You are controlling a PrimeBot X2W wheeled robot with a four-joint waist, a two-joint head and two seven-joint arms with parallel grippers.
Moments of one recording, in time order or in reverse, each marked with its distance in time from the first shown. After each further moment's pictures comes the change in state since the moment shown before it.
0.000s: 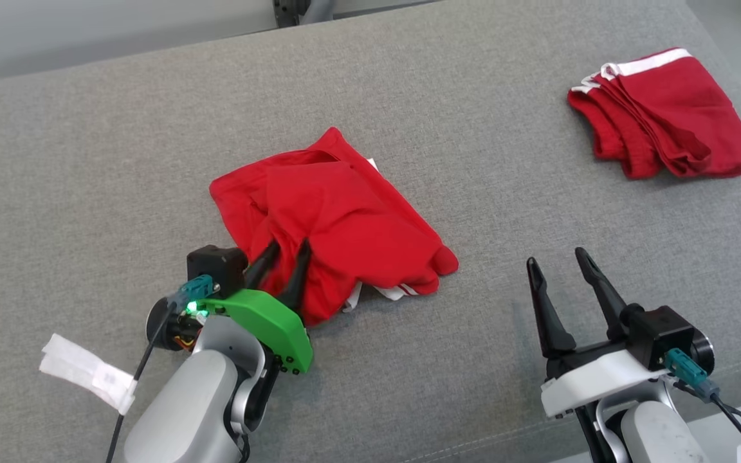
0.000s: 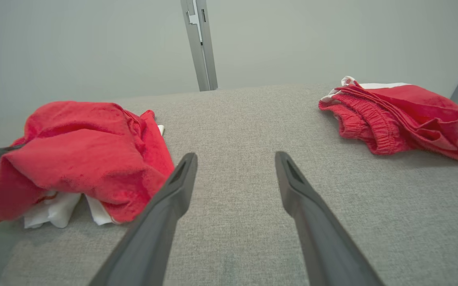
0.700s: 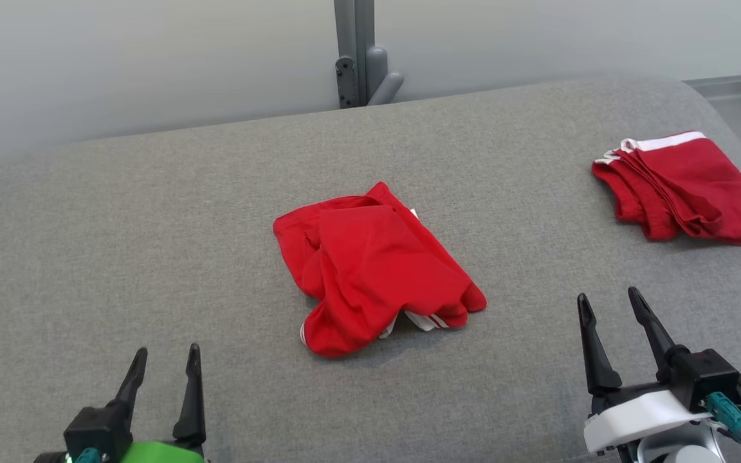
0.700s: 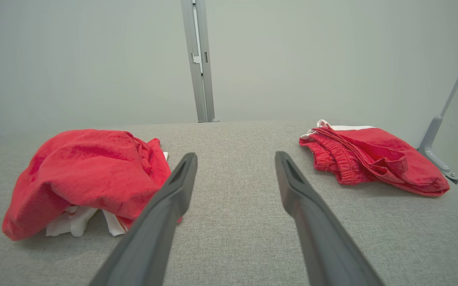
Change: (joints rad) left arm 0.468 0.194 0.170 -0.326 0.086 0.185 -0.227; right arm 0.138 0.001 -0.112 -0.062 -0.058 0.000 0.000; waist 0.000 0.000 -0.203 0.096
